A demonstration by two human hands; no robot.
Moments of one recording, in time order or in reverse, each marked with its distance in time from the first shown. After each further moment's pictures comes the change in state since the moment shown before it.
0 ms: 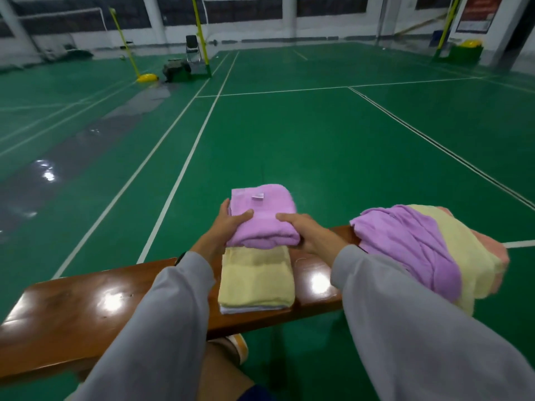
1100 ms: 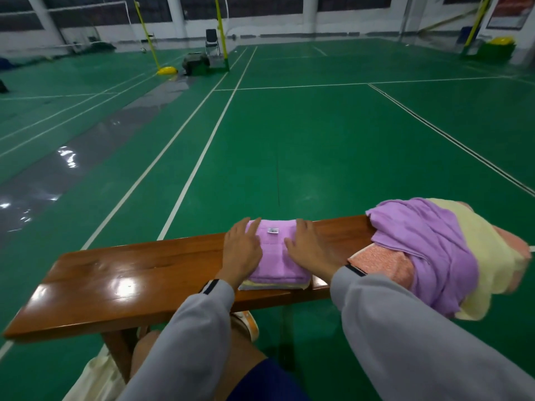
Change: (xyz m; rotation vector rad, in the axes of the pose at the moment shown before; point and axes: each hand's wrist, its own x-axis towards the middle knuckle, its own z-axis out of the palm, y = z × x) left_hand -0.082 -0.082 -0.008 1.152 0.172 0.360; right_hand -0.009 0.093 0.013 -1.257 0.242 -0.449
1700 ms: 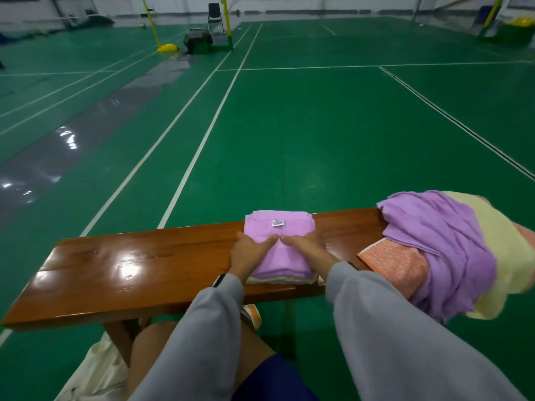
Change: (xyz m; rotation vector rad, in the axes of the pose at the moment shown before) left_hand 0.004 -0.021 0.036 -0.555 -0.246 -0.631; right_hand 0.011 -0.004 0.035 0.793 -0.185 0.493
